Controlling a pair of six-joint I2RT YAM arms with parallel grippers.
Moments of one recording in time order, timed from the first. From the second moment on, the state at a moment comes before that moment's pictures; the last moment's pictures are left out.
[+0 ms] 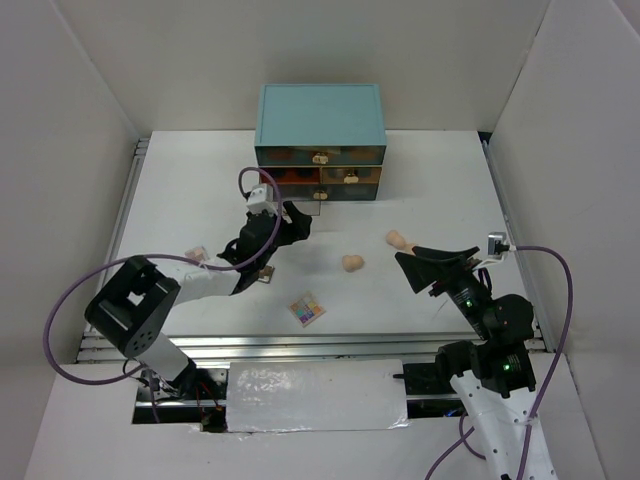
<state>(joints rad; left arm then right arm) -0.60 1.59 0.72 0.61 -0.28 -0.66 0.19 0.13 0.48 -0.13 -0.36 0.82</state>
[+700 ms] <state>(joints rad) -0.94 1.73 1.08 0.22 -0.26 -0.34 0.19 0.14 0.54 -0.14 -0.42 0.79</state>
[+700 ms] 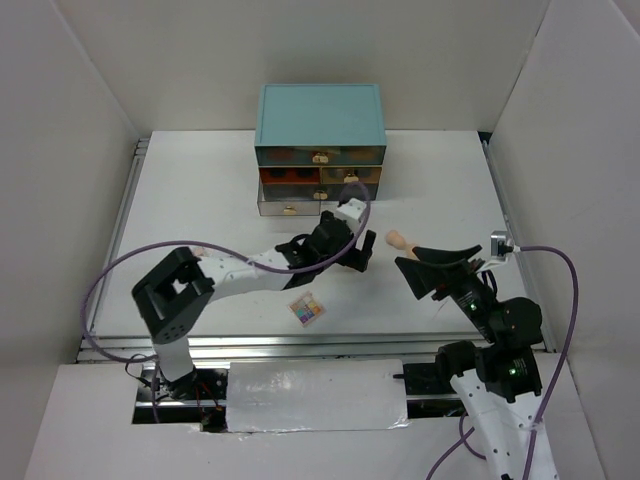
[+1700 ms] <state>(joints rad) -0.94 1.96 1.36 -0.20 -0.20 -0.29 0.19 0.10 0.61 -0.26 -0.40 0.72</state>
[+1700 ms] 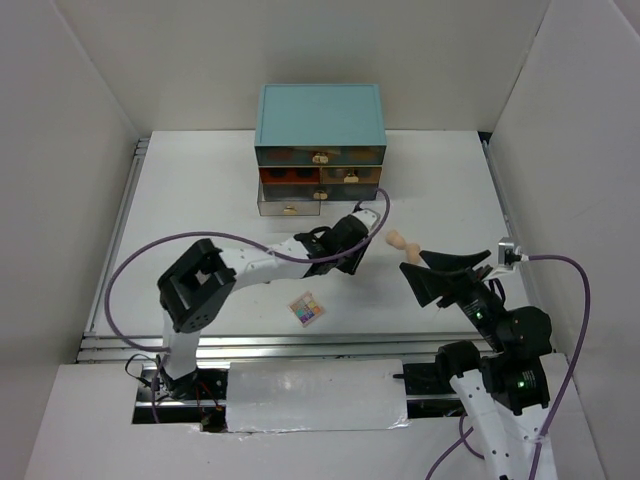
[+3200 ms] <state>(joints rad) -0.90 1.94 1.77 -0.33 -0.28 -0.24 0.19 0.20 0.62 -0.37 -0.20 0.70</state>
